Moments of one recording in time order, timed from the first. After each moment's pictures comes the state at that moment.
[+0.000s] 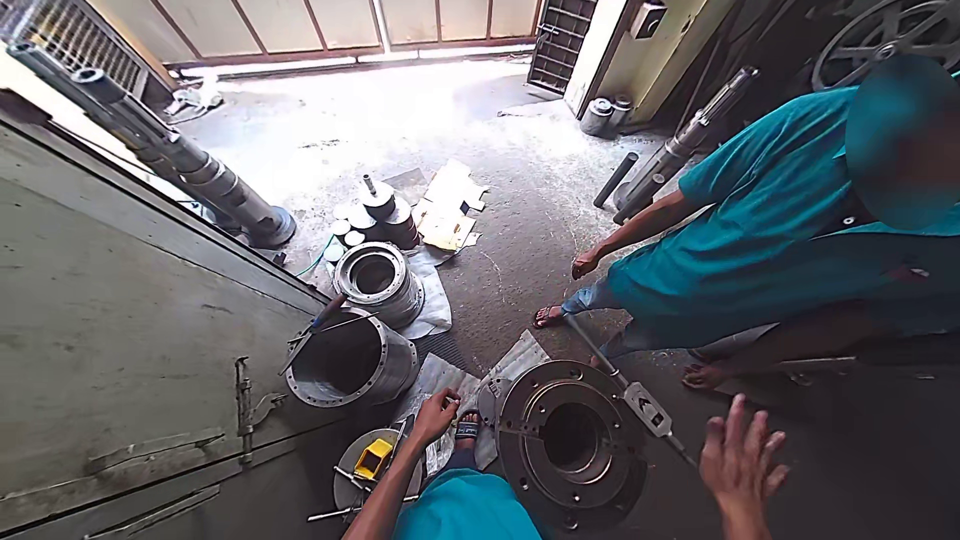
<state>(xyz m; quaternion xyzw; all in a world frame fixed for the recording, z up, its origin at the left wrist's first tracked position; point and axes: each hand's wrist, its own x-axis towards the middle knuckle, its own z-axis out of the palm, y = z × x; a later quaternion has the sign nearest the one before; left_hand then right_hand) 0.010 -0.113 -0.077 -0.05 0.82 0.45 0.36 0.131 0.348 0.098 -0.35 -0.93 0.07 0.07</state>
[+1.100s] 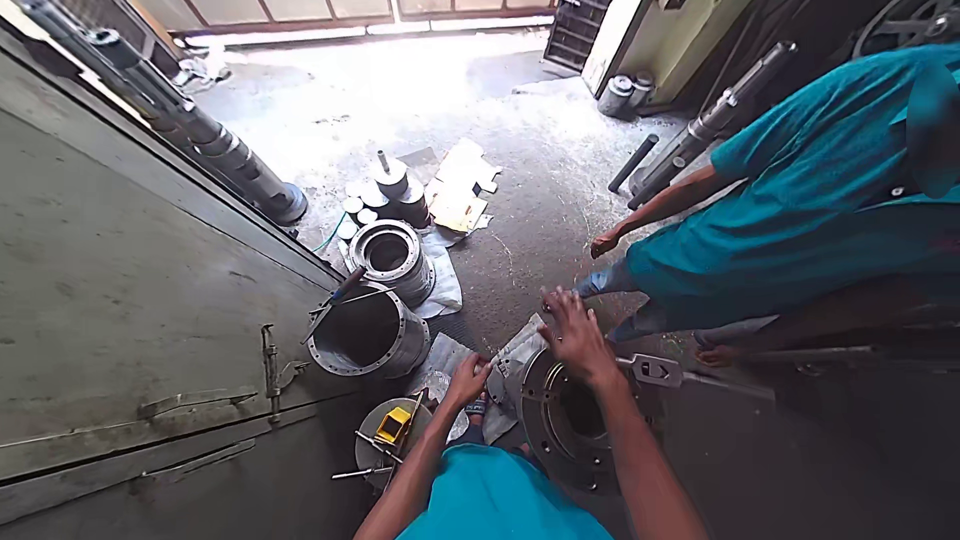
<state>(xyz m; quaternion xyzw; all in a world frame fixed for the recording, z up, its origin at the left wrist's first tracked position) 0.004 -0.091 -0.062 0.01 0.81 0.50 0.30 -0.032 0.163 0.084 0.04 -0.98 0.16 -0.07</state>
